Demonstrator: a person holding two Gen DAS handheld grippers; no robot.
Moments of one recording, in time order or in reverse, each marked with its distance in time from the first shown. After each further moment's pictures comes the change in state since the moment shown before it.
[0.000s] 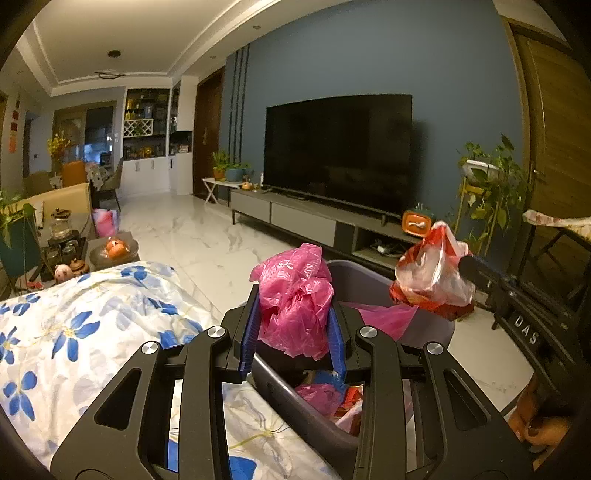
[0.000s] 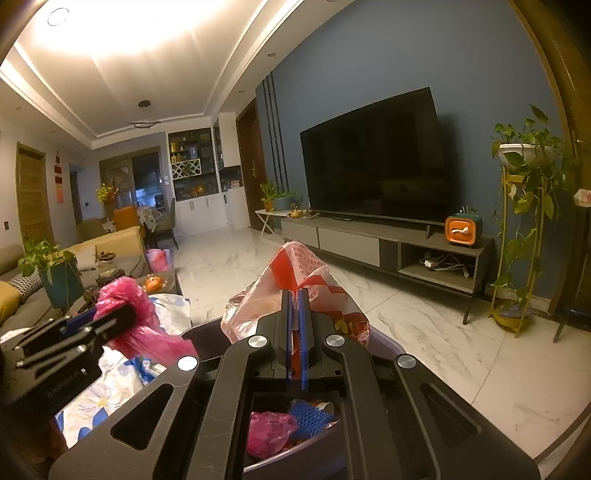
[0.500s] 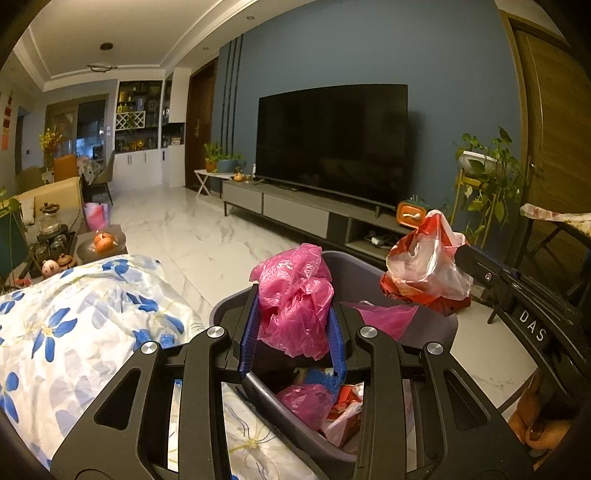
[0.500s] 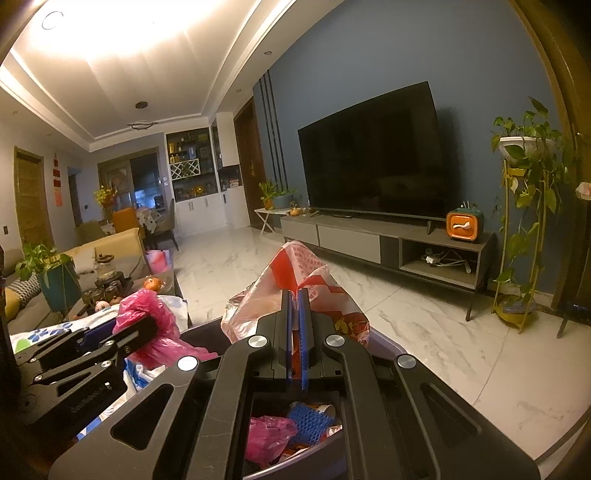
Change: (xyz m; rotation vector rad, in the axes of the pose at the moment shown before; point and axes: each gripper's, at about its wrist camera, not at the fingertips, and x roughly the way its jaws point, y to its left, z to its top) left arm 0.028 -0.004 -0.002 0.001 0.033 -0.026; right arm 0.013 -0.004 -0.003 0.017 0.010 0.006
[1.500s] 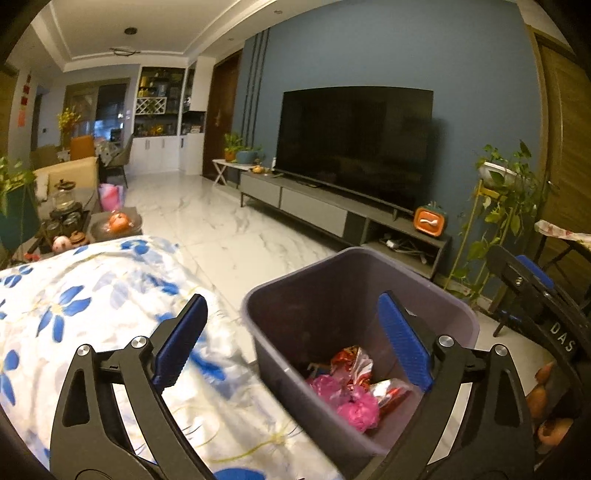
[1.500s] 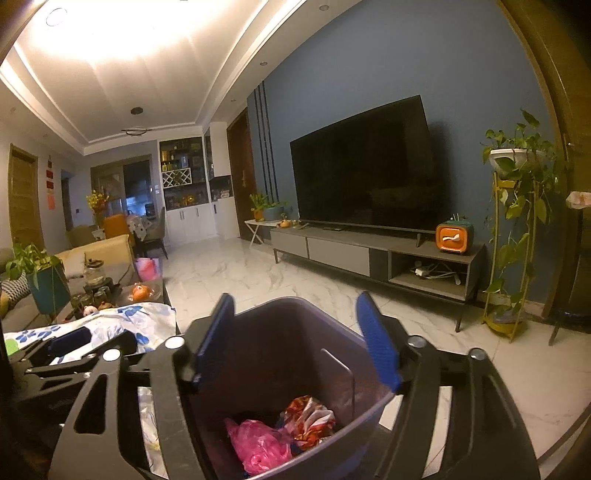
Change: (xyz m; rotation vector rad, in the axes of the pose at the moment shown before) left arm -0.003 0.032 -0.010 -0.085 0.019 0.060; right arm -0.004 -0.003 -0.004 -0.017 -0.057 -0.050
